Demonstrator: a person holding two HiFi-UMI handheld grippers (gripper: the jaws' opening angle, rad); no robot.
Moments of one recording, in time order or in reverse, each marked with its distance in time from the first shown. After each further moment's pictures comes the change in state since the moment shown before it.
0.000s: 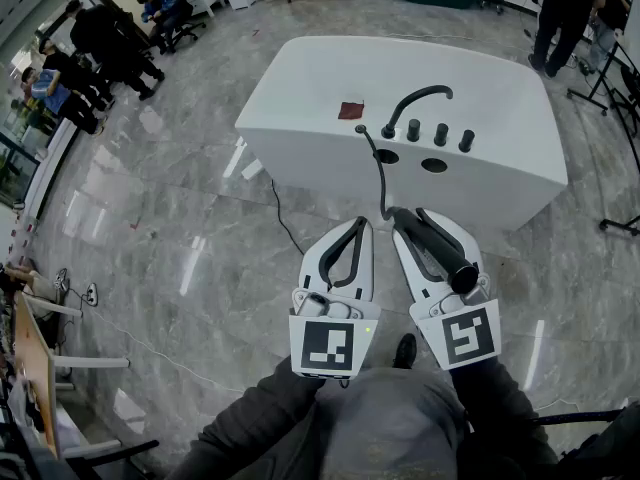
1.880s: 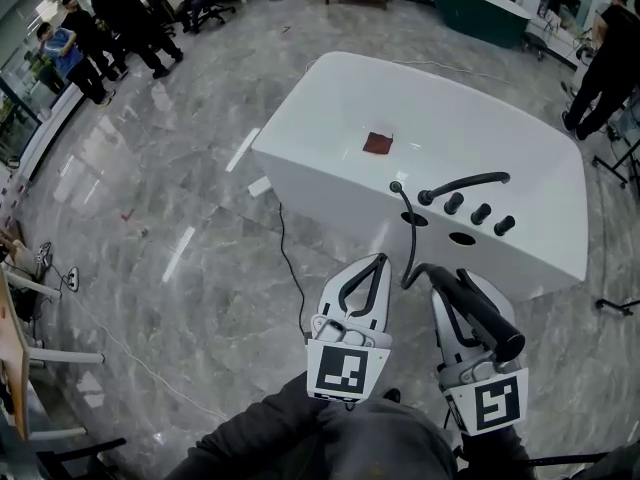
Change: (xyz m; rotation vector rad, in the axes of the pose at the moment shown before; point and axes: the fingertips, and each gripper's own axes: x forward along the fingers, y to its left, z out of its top) left arm 0.134 0.127 -0.066 -0.096 0.038 0.046; right arm 0.147 -0.043 -0.016 0.004 0.066 0.081
